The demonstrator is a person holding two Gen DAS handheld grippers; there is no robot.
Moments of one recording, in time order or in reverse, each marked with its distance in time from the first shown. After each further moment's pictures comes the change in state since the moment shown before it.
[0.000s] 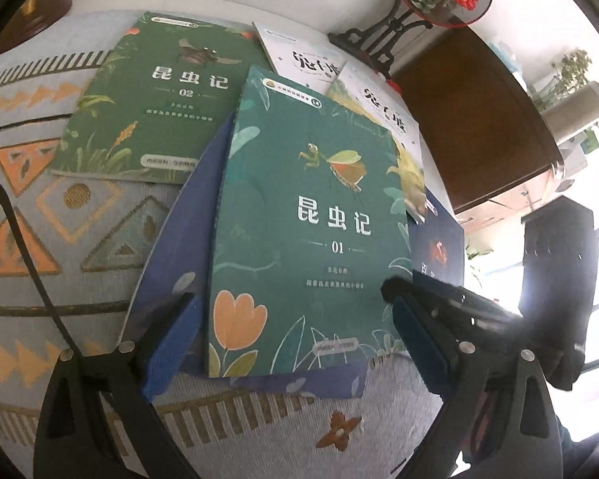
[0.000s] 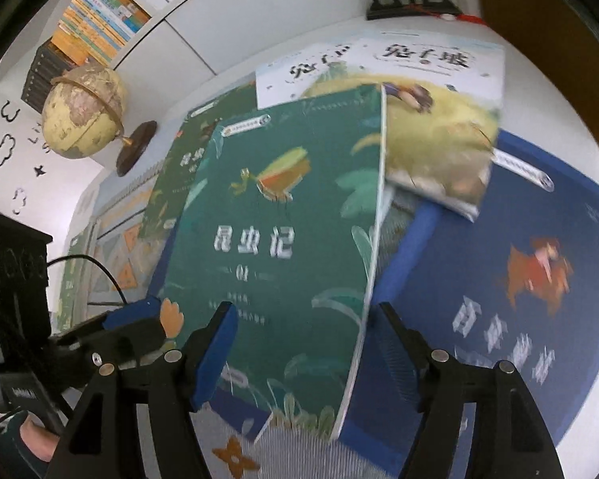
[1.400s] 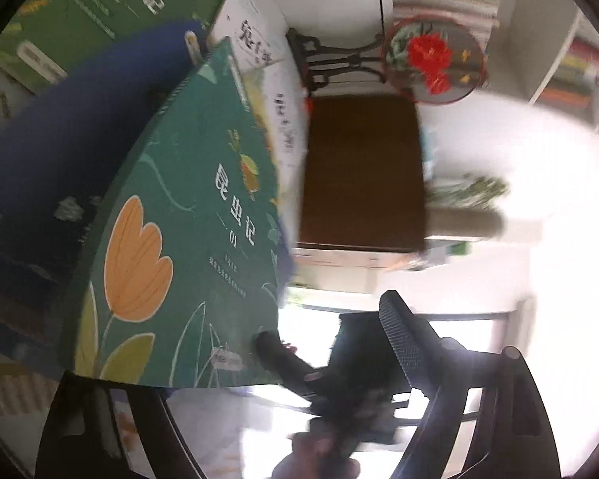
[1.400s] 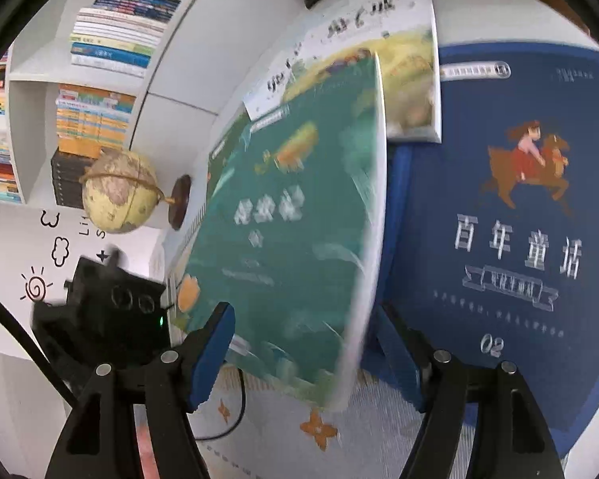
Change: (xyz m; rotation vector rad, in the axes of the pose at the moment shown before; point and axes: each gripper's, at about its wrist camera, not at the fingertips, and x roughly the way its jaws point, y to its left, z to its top) left arm 0.024 -0.009 0.011 -0.474 0.041 -0.680; right arm -0.020 -0.043 -0.011 0.365 0.027 0.330
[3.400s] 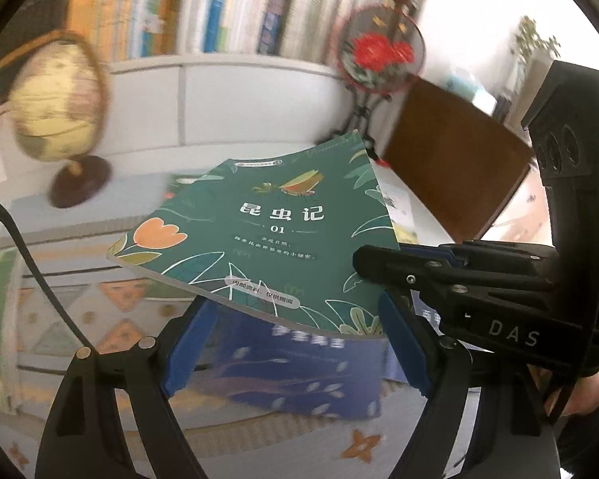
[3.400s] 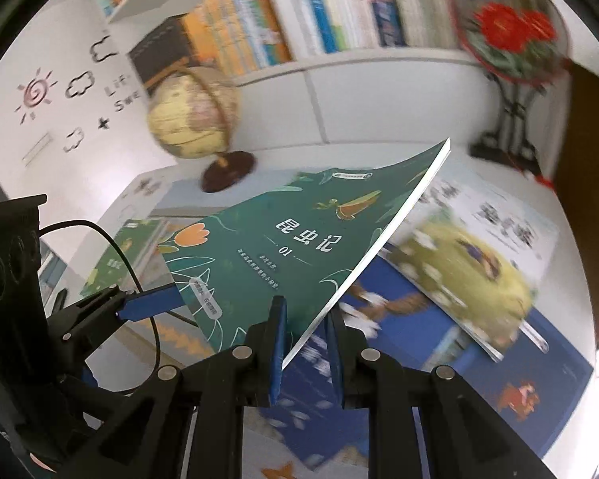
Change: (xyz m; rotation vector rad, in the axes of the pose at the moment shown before) left arm -0.064 -0.087 -0.079 0.839 -0.398 0.835; right arm 0.009 0.156 -0.024 -0.783 -0.151 -0.215
